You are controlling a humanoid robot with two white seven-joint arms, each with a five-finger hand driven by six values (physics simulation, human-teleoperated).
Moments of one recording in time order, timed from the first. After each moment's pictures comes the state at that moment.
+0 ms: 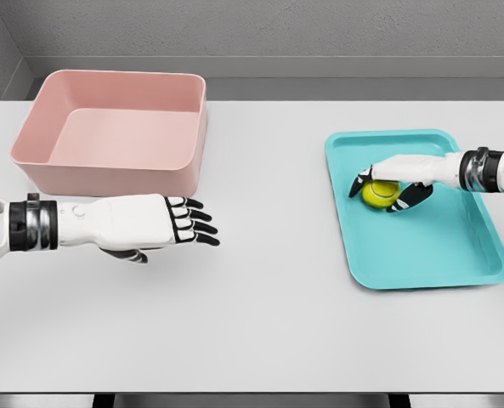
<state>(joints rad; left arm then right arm) -0.66 0.96 -0.90 -1.77 -0.42 -0.61 -0.32 -0.91 -0.79 1.10 -1.13 0.09 -0.48 0.54</state>
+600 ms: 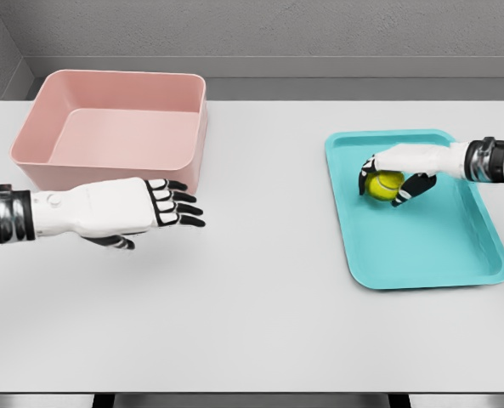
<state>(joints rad) -0.71 1.02 -0.90 -1.77 -0.39 -0.61 -0.21 -0.95 -0.80 1.09 -1.13 0.10 -0.51 0.54</state>
